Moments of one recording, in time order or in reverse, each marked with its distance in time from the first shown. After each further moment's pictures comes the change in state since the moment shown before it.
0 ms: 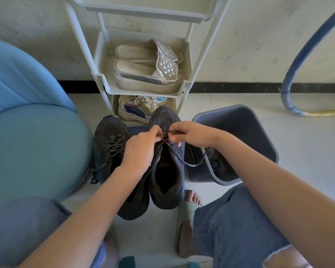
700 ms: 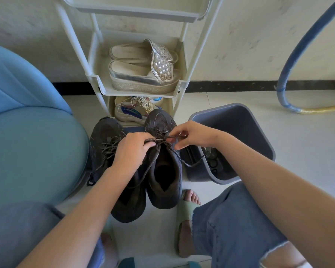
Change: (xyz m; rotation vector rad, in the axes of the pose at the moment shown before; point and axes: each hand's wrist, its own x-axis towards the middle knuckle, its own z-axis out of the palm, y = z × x) left_hand 0.005 -0.017 0.004 -0.259 -0.023 -0.095; right_hand 0.000 0.024 -0.002 0.108 0.058 0.023
